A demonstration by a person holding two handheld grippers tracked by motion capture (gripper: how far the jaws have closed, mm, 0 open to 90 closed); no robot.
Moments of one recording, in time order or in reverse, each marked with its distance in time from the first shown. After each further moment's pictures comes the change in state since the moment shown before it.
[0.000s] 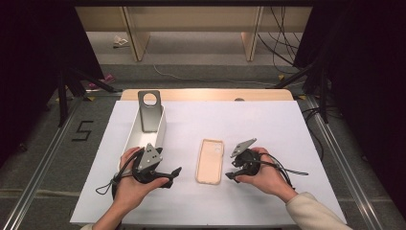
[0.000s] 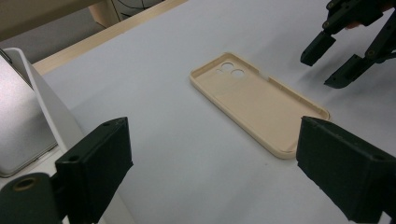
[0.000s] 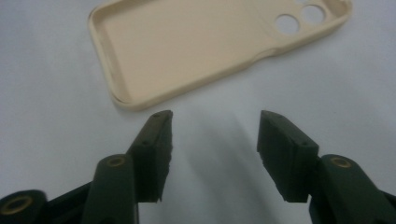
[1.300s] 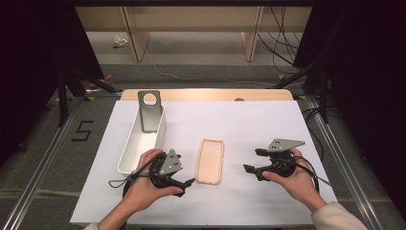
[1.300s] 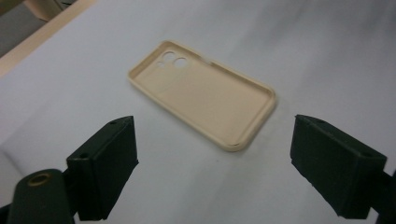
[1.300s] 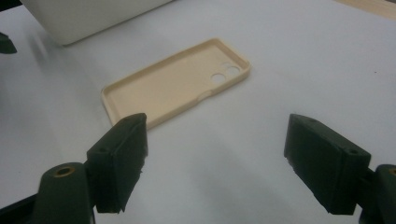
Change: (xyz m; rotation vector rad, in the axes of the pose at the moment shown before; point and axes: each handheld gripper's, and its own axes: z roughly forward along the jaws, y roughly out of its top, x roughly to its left) left arm -0.035 0.021 0.021 0.139 -0.164 0.200; right arm -0.019 -0.050 -0.064 -0.388 -0.045 0.144
